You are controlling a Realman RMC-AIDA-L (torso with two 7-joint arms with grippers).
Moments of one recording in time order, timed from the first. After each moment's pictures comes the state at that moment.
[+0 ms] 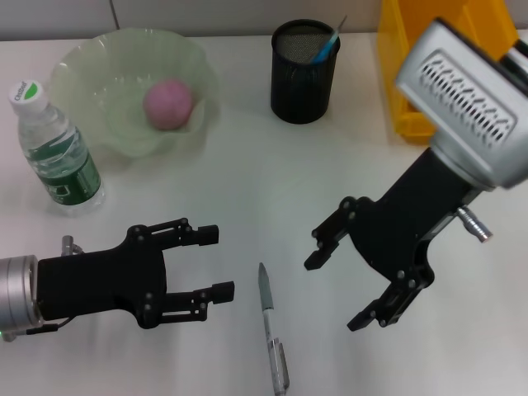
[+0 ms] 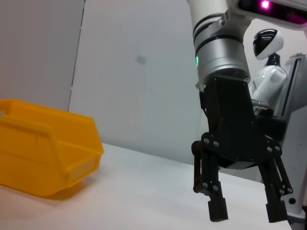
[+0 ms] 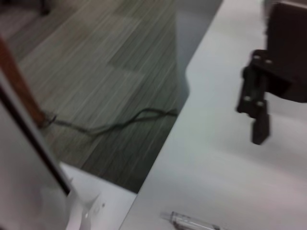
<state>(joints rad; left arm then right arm) -0.44 -2.06 0.58 0.41 2.08 1.79 -0.97 0.84 2.08 -1.26 -1.05 -2.26 -1.91 1.43</state>
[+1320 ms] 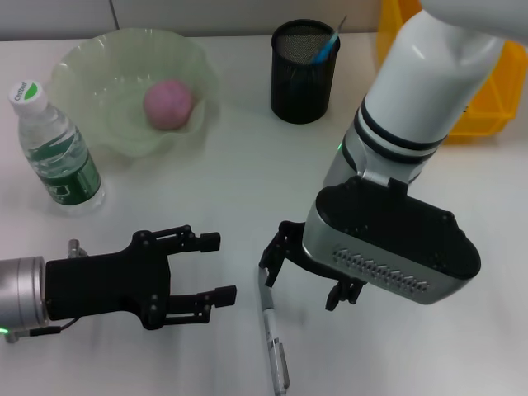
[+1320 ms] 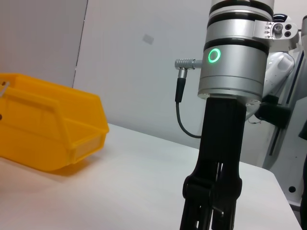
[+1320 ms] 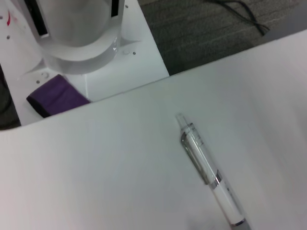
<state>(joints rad) -0.45 -2.07 0.60 0.42 2.10 1.74 -1.02 0.95 2.09 -1.82 -1.09 -2.31 -1.57 1.09</state>
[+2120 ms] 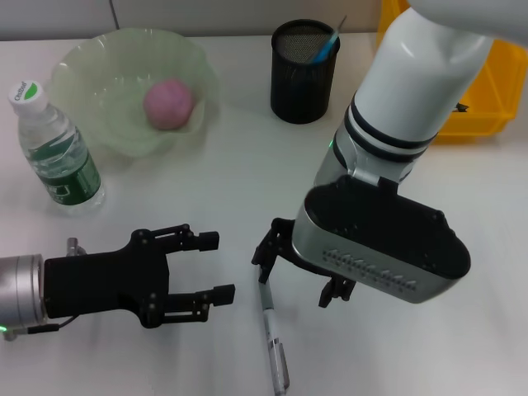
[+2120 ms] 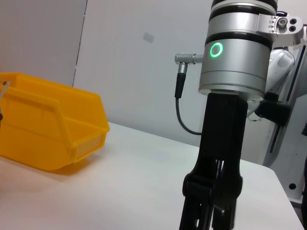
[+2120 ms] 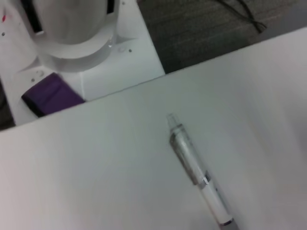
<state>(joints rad) -0.45 -2.06 0.60 0.42 2.11 1.74 -1.02 0.97 2.09 -1.84 -1.10 -2.31 -1.56 1.11</state>
